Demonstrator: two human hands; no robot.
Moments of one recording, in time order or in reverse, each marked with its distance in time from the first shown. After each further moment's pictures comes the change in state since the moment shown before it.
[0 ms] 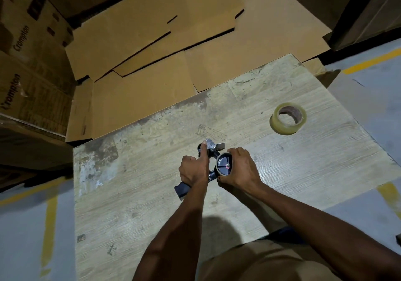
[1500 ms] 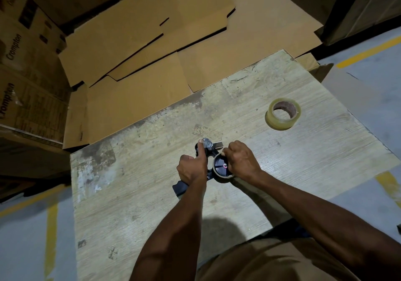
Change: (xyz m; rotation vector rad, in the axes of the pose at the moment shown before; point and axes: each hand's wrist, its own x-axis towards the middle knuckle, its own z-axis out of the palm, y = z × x) left_hand -0.001 0.004 0.001 0.016 -0.003 0.029; right_hand 0.023 0.020 -0.004 -0.258 0.193 -0.423
